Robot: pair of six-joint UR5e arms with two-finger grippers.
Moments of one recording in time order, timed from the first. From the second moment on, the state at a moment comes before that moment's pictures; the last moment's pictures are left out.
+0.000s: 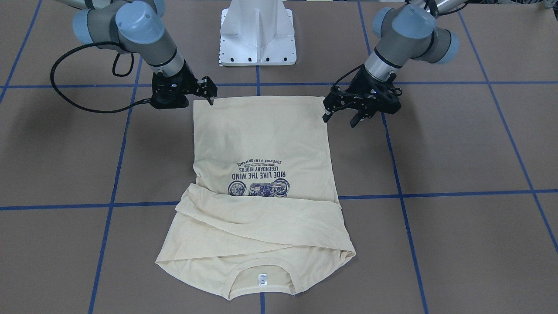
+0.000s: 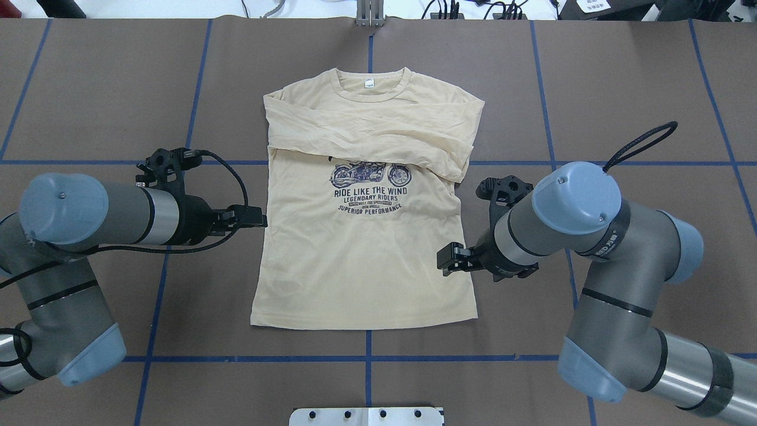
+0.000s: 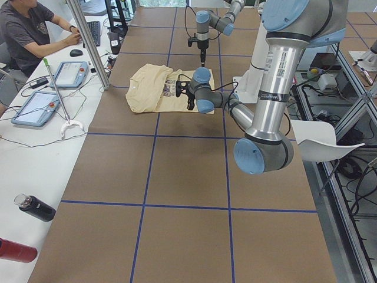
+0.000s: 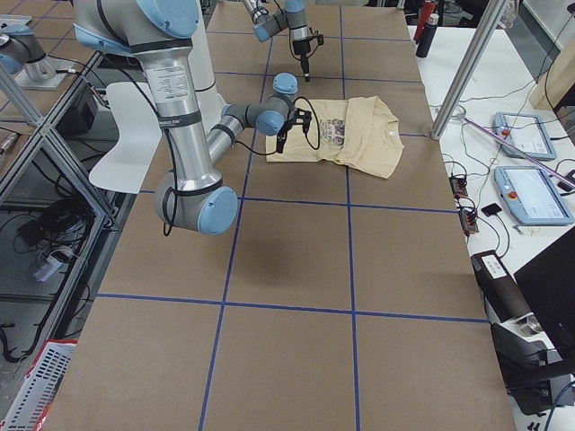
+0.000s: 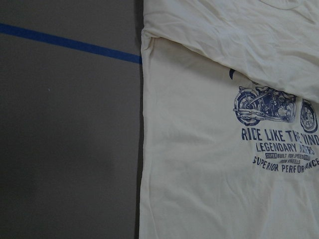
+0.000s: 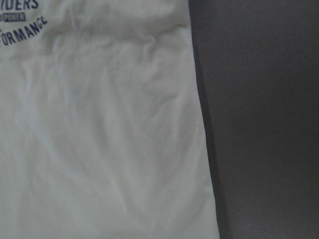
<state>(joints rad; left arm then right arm) -0.57 -1.79 -1.86 -2.26 -1.83 -1.39 0.47 -1.24 1.90 -1.39 2.00 1.34</state>
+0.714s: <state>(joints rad) -0.56 -1.79 -1.91 -2.26 -1.83 -1.39 0.42 -1.26 1.85 -1.40 2.00 1.34</state>
